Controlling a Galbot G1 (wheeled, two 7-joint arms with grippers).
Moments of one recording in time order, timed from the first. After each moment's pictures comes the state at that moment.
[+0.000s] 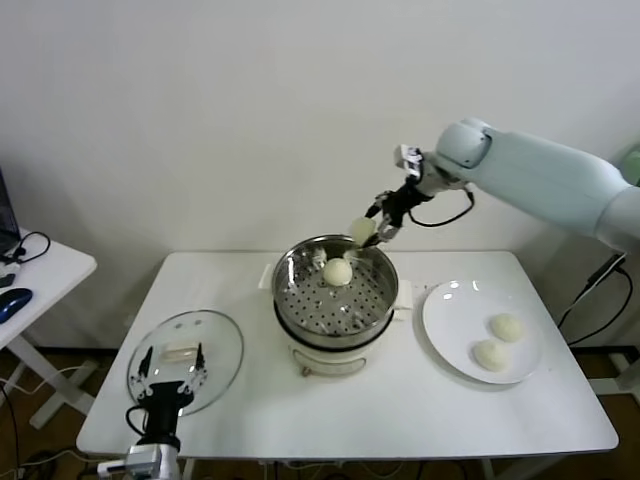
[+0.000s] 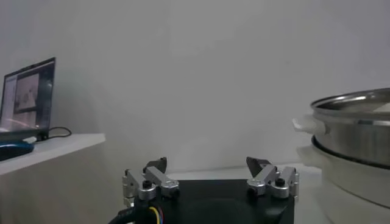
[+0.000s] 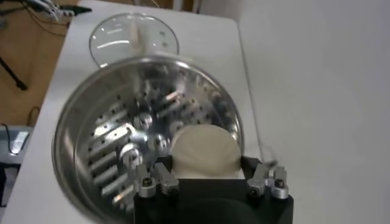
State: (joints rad) left arm 1.63 -1.53 -0.63 -1.98 0.05 -0.09 -0.11; right arm 0.66 1.14 -1.40 0.97 0.89 -0.26 -1.03
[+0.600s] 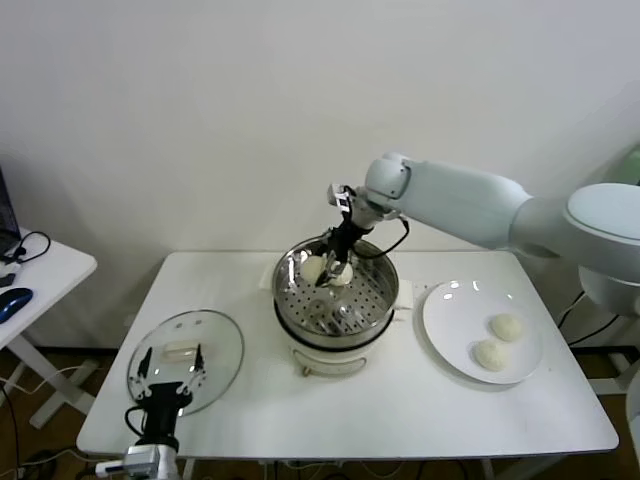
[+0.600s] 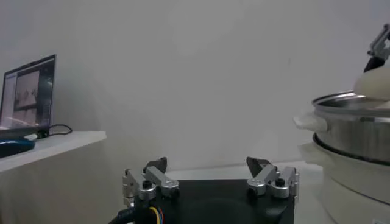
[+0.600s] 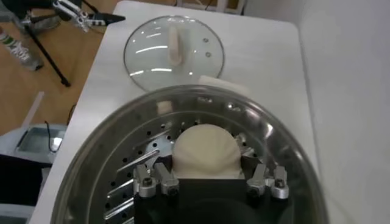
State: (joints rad) left arm 1.63 -1.52 -0.64 -1.98 0.04 -0.09 -0.10; right arm 0.56 1.29 -1.46 0.93 0.90 -0.27 -1.02
